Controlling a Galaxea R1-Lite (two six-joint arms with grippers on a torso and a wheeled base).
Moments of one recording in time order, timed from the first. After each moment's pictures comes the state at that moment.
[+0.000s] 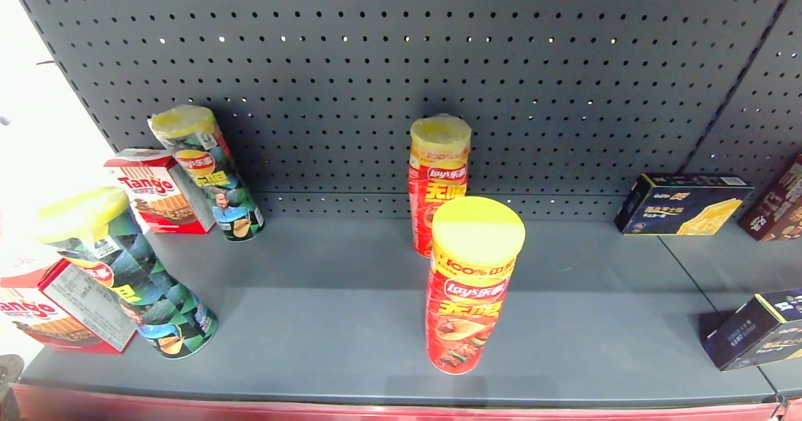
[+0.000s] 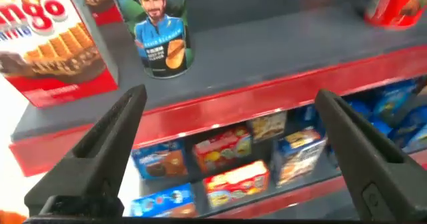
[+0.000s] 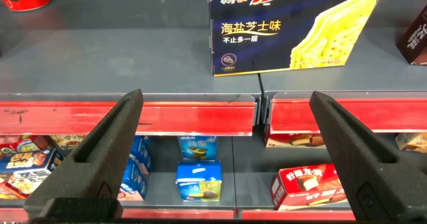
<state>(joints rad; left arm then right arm) 0.00 0.00 0.00 -0.07 -0.30 0.04 -0.02 0.00 -0.02 -0.02 0.00 0.02</state>
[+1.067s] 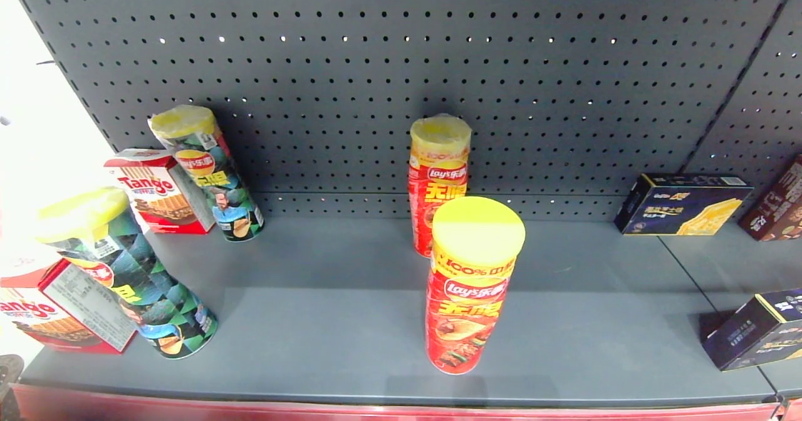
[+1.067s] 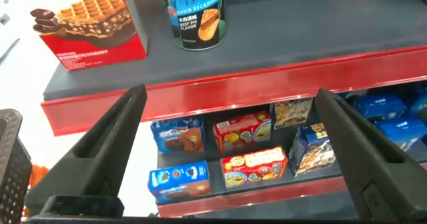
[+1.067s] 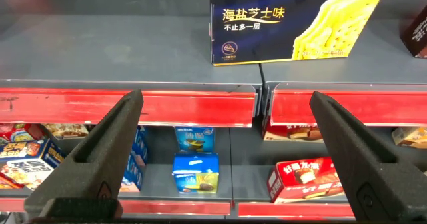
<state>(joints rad) 0.00 0.00 0.00 0.00 -0.14 0.09 -0.02 0.00 0.00 0.00 0.00 -0.01</state>
